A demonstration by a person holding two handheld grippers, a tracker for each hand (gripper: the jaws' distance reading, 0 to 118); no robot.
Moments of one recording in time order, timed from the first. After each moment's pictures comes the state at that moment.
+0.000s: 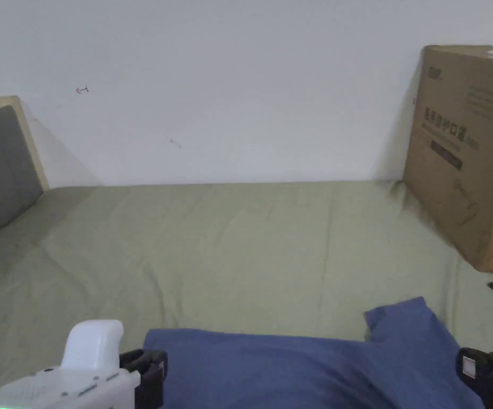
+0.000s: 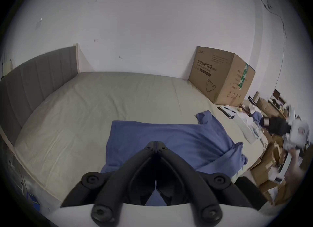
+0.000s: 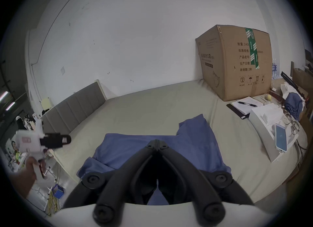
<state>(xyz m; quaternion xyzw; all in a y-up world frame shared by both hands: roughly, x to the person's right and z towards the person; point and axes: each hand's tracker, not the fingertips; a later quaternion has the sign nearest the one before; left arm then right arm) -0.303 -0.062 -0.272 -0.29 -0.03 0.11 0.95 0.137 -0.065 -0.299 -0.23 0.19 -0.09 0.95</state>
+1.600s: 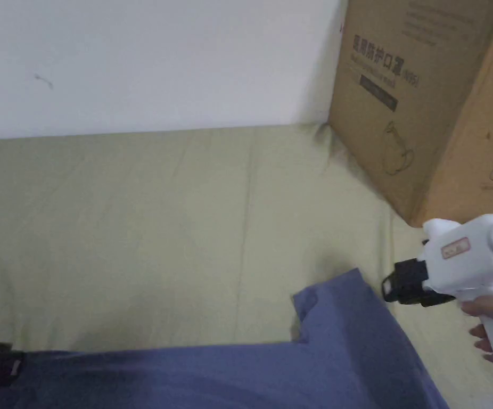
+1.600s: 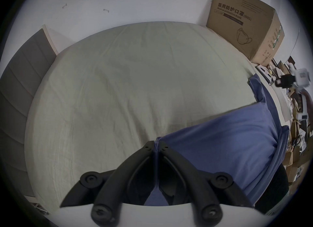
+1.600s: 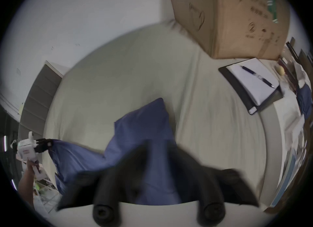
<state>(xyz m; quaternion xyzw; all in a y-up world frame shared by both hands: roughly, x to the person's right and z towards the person) -0.374 -0.169 -0.514 -0.50 -0.04 -0.01 0.87 0.204 -0.157 -0.635 -0.53 0.09 -0.08 0.84</state>
